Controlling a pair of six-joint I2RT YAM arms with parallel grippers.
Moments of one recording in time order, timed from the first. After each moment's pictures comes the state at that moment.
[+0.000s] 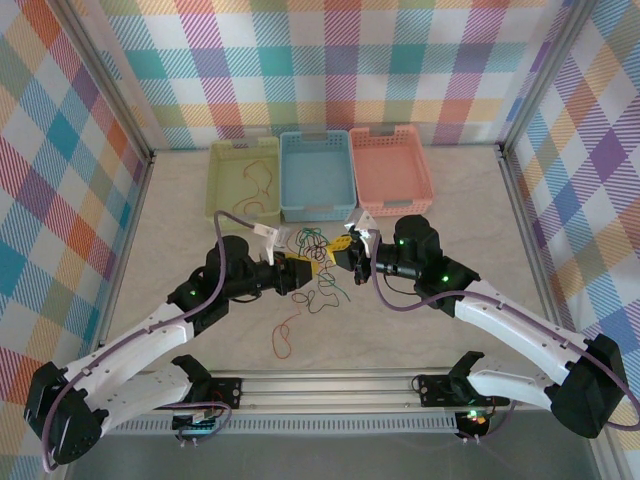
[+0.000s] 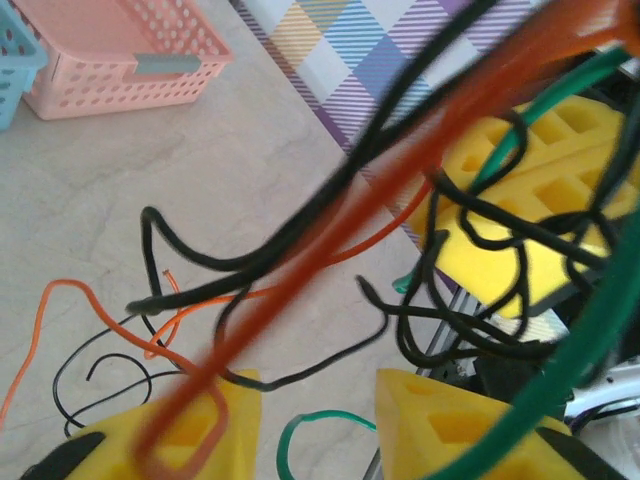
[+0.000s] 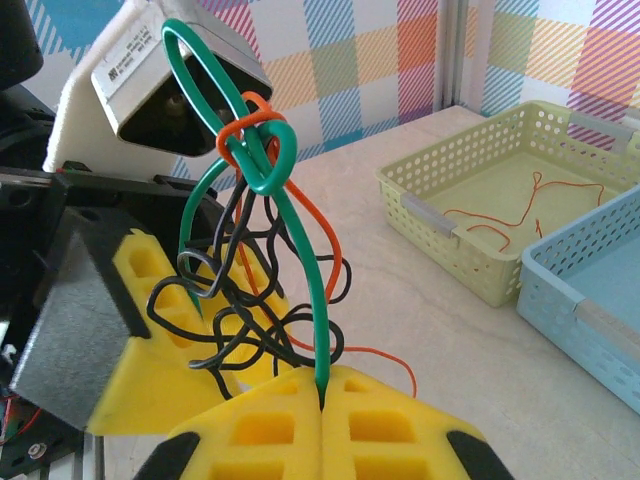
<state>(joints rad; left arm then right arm) -0.70 0.95 0.65 -0.02 0.41 -0.57 0.76 1.08 0.81 0.00 -0.41 0.01</state>
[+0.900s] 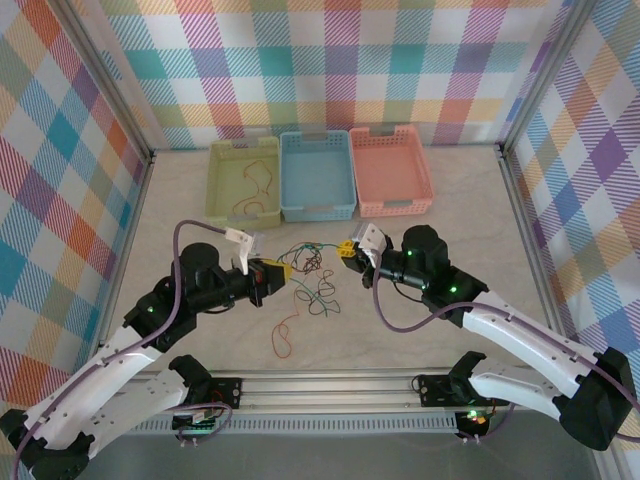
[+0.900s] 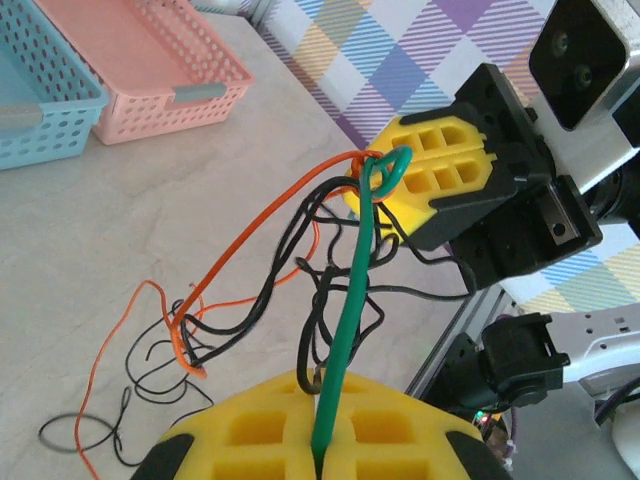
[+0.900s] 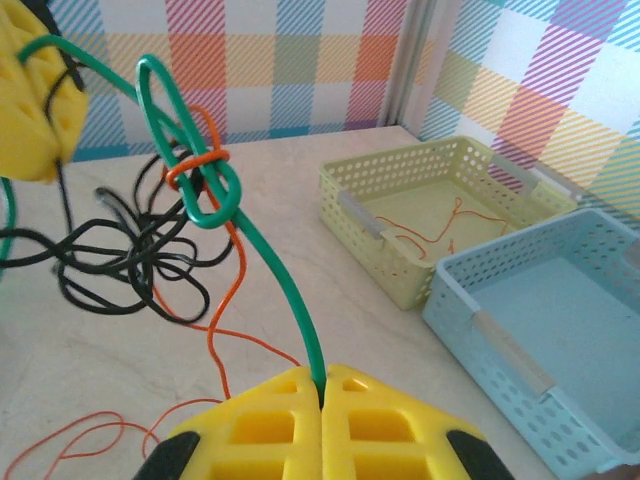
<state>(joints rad) -0.70 0.70 0.79 -0.43 0.32 -0.47 0.75 0.99 0.73 0.01 -0.30 -0.25</state>
